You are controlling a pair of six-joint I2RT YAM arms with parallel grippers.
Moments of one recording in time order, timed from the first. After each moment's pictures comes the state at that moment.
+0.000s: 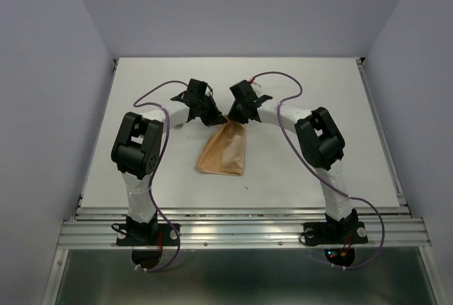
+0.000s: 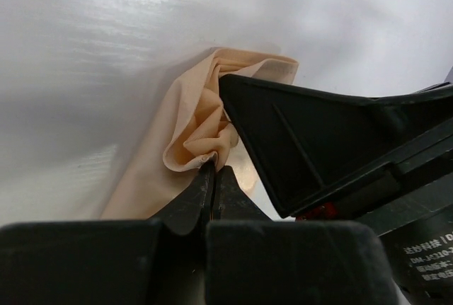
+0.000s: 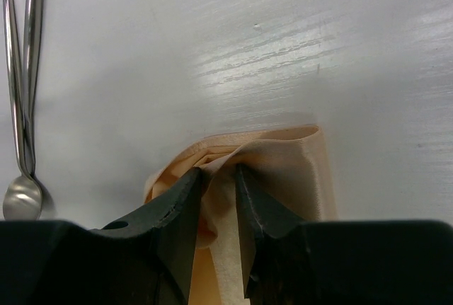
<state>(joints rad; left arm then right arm) -0.39 1.94 1.30 -0.24 0.32 -0.87 0.62 2.21 1.65 -0.31 0.19 0.95</state>
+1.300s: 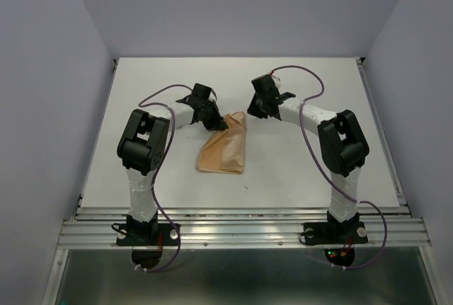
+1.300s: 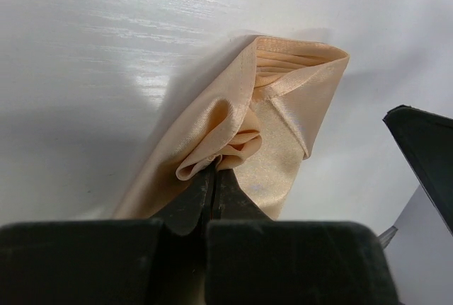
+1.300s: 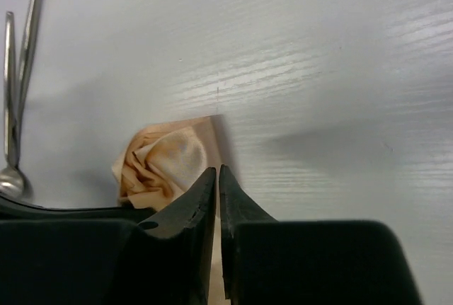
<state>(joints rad) -0.41 2.01 1.28 -0.21 0.30 -0.84 0.52 1.99 1.46 -0.28 0.17 0.82</state>
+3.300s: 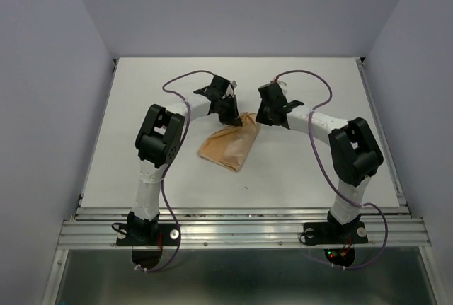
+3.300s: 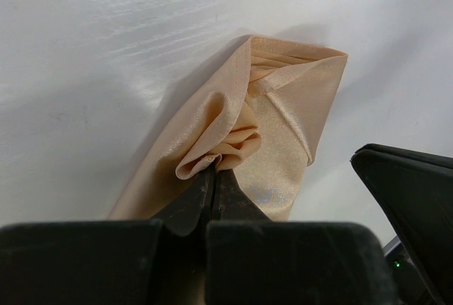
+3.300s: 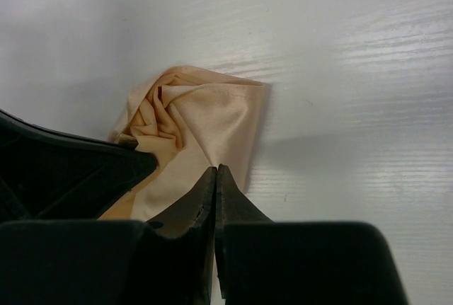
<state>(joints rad) -0.50 2.19 1.60 -0.37 0.37 -0.57 0.52 1.86 1.28 -0.26 0.23 0.70</state>
